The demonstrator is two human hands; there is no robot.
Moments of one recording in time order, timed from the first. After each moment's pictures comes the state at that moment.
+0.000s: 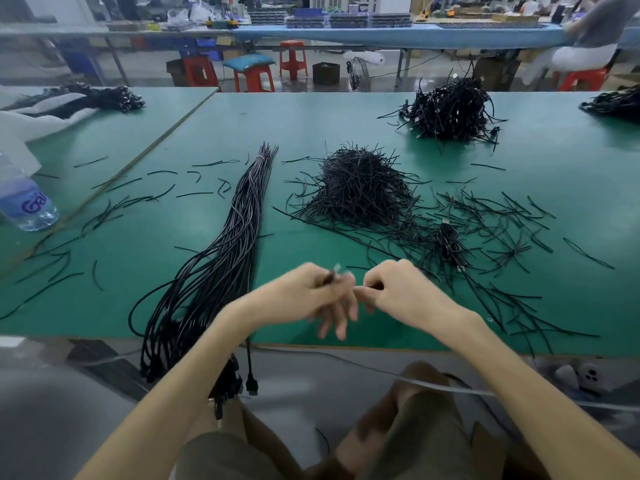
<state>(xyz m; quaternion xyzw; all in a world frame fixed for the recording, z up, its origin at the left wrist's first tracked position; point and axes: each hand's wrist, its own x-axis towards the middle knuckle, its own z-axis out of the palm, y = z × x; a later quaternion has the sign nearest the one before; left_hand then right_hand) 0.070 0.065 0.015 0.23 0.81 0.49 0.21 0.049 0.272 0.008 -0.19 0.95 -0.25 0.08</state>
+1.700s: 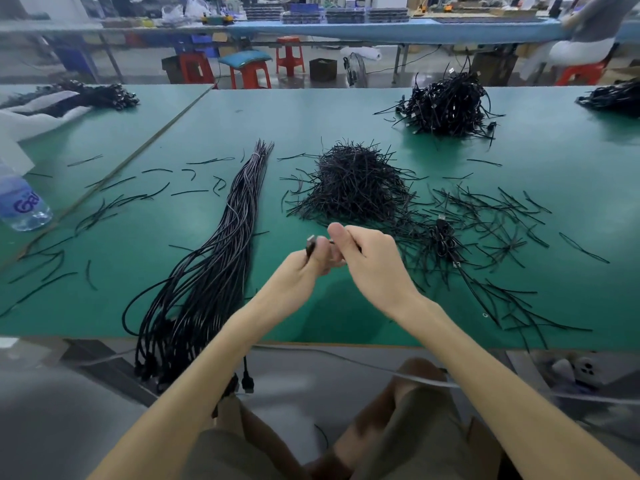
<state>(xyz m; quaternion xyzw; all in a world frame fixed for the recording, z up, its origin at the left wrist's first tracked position) 0.064 0.080 0.002 0.10 0.81 0.58 0.04 0.045 0.233 0.016 -0.20 0.84 -0.50 -0.09</state>
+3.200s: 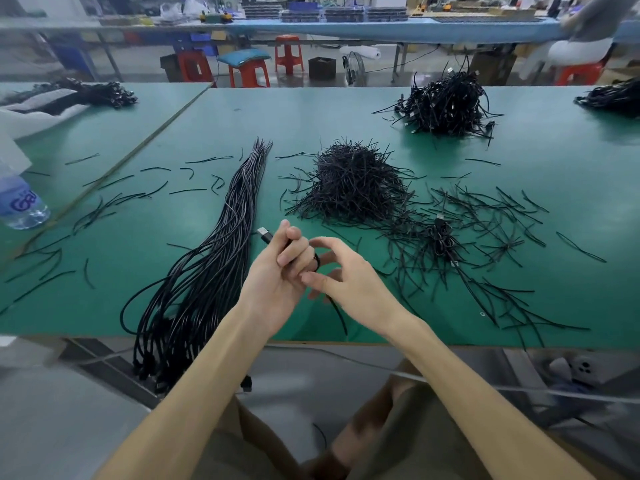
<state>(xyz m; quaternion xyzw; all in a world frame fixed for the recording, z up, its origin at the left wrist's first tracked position) 0.062 0.075 0.003 -0.04 0.35 0.93 0.08 0.058 0.222 -0.004 -0.19 0.79 -0.57 0.09</state>
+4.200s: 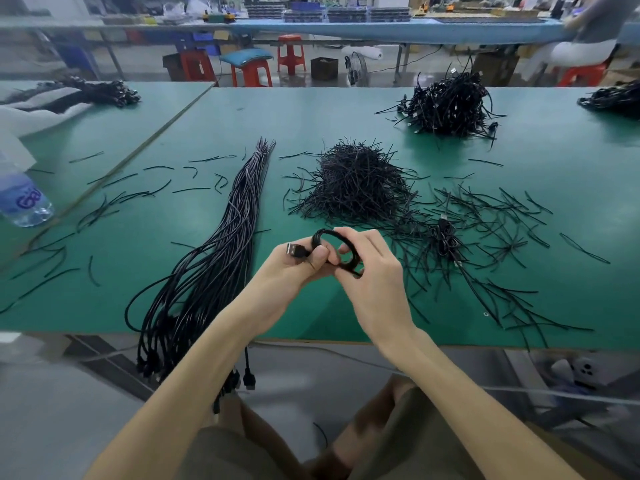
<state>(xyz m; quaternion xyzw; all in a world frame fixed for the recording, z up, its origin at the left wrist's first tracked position) 0.074 0.069 0.008 0.12 0.66 0.74 0.06 0.073 0.224 -0.007 -0.18 0.85 -0.45 -0.22</state>
